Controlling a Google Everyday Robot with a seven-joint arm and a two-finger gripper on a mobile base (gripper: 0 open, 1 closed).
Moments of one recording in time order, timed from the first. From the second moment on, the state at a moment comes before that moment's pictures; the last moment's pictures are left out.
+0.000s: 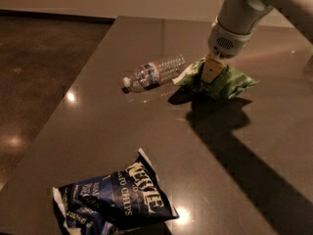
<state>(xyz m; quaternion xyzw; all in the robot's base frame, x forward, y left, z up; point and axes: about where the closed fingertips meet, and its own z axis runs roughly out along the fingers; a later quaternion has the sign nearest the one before) 0.588 -0.166 0.899 -0.50 0.85 0.00 0.13</state>
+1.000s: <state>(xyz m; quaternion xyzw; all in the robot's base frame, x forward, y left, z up) 0.603 -0.161 0.884 -0.46 0.88 0.00 0.13</state>
